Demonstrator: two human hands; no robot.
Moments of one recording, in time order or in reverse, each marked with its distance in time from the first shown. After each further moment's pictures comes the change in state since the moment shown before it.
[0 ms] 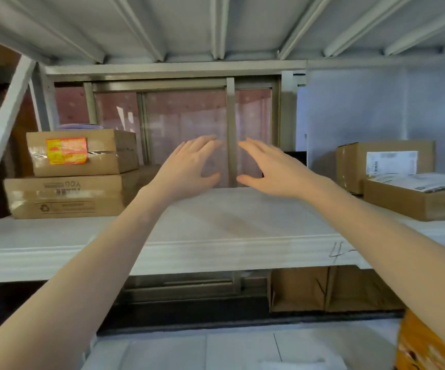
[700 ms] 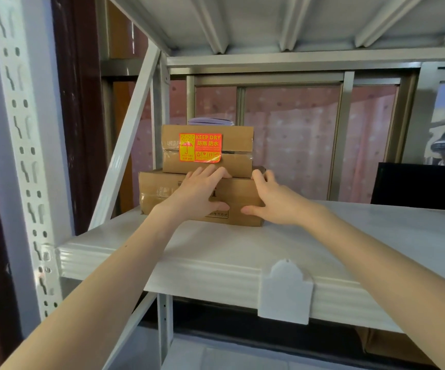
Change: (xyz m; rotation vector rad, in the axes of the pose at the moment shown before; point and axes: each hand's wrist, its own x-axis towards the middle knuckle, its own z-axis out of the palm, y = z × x) left_hand -0.127 -0.248 -0.017 0.005 -0.217 -0.274; right_hand 0.167 -0.208 0.145 0.107 -0.221 -0.053
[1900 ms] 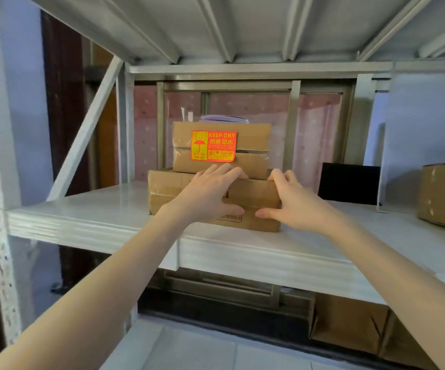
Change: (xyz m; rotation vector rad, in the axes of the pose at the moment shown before) left_hand 0.006 0.212 0.000 0.009 0.037 0.046; right_hand -0.158 0.131 -0.065 0.096 0.114 0.009
